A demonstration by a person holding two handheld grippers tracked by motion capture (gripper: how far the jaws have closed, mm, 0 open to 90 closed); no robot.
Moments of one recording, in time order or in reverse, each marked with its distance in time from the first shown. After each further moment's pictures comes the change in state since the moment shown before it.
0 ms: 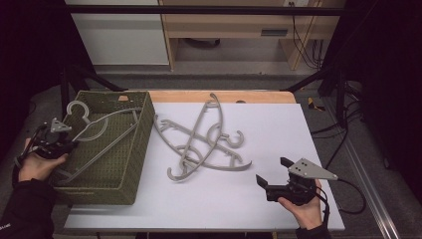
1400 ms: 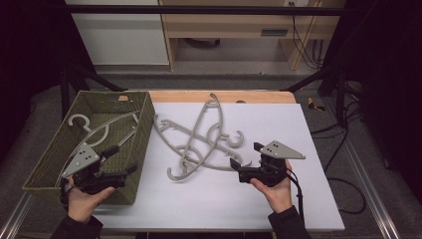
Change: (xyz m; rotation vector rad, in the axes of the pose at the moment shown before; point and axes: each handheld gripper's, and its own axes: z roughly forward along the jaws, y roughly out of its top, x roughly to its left) left arm -0.162 0.012 -0.077 -0.615 -0.397 -0.117; right arm 0.028 0.037 0.057 -0.044 0.063 0.046
